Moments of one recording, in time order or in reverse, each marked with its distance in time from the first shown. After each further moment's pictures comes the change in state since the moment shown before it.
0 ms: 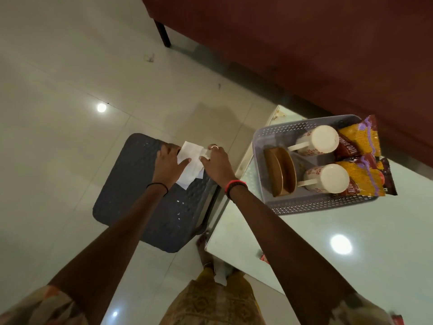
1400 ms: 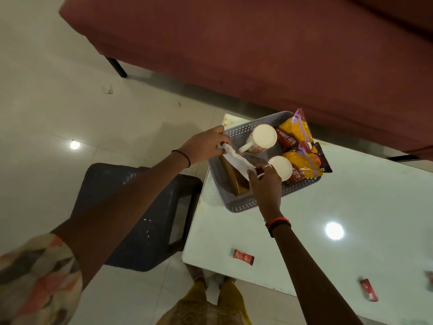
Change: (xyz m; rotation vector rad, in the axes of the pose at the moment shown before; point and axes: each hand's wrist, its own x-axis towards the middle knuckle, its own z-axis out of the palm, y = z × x) left_hand 0.011 0.236 -0.035 0.065 -0.291 0.866; right_hand -0.116 0.123 -0.146 0.161 0.638 0.231
